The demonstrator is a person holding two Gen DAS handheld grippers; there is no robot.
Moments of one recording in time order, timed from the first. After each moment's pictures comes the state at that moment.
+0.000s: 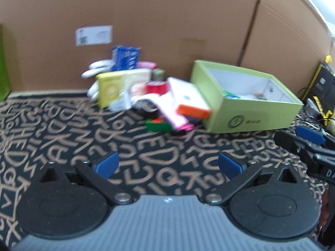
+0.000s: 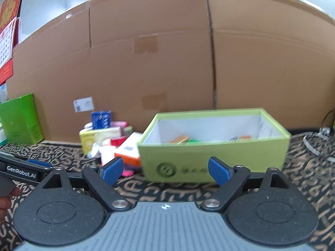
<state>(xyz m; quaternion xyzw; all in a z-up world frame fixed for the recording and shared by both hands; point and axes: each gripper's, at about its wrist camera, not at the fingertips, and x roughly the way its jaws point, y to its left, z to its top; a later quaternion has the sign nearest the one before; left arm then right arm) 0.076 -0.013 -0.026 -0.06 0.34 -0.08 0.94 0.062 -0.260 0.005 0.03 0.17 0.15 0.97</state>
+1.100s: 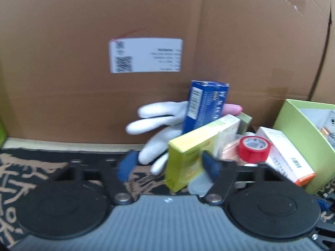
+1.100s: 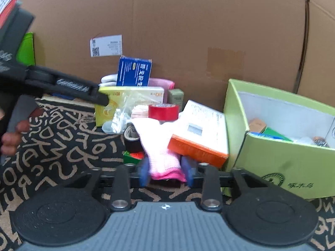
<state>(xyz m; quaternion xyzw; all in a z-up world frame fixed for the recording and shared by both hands) 0.245 0.082 -0.046 -0.03 0.31 -0.06 0.95 0.158 -0.120 -0.042 -0.07 0.24 0.18 0.95</state>
